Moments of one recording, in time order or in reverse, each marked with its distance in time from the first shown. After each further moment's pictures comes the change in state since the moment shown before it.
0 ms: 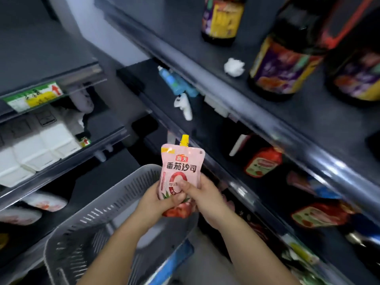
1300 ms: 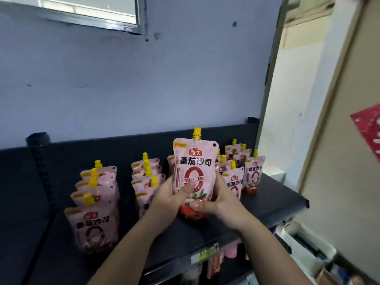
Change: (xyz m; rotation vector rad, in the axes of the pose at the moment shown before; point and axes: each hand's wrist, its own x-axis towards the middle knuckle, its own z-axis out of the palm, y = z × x) left_hand -0.317 -0.007 0.819 0.188 -1.242 0.355; right_hand -0.754 -0.153 -0.454 -0.277 1.090 -0.602
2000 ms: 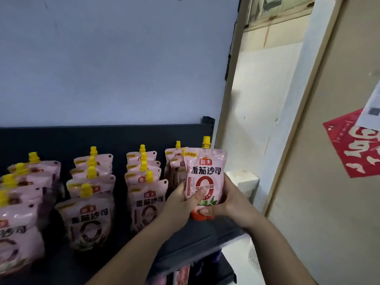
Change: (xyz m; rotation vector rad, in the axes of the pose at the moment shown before) left_hand 0.143 -0.120 0.254 -0.017 -0.102 -0.052; right_hand 0.004 0.075 -0.306 -0.192 0.019 0.129
